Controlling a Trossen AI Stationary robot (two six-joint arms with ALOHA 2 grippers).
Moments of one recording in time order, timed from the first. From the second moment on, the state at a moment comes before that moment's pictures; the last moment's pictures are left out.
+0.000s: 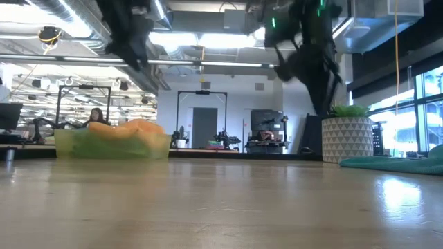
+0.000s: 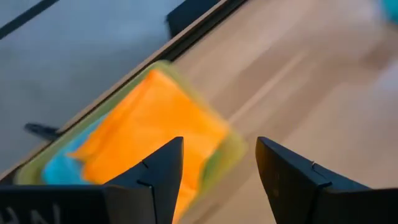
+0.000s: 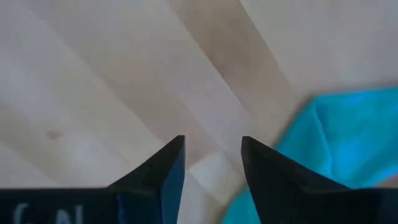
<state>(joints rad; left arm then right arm) 0.75 1.19 1.25 -1.02 0.00 -0.10 -0.19 1.66 1.28 -1.17 -0.05 0.46</state>
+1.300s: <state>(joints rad) 0.29 1.15 1.26 -0.79 -0.05 -0.63 -0.55 1.66 0.82 -1.17 -0.34 0.14</state>
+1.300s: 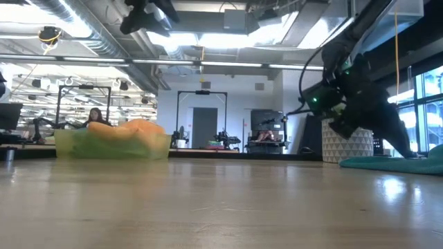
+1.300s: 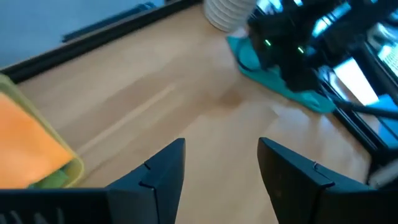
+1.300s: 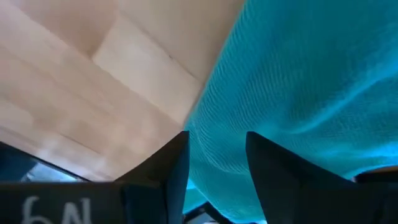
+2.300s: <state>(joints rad) 0.04 1.15 1.26 -0.79 -0.33 -0.96 -0.55 1.66 0.77 -1.14 -0.29 0.13</state>
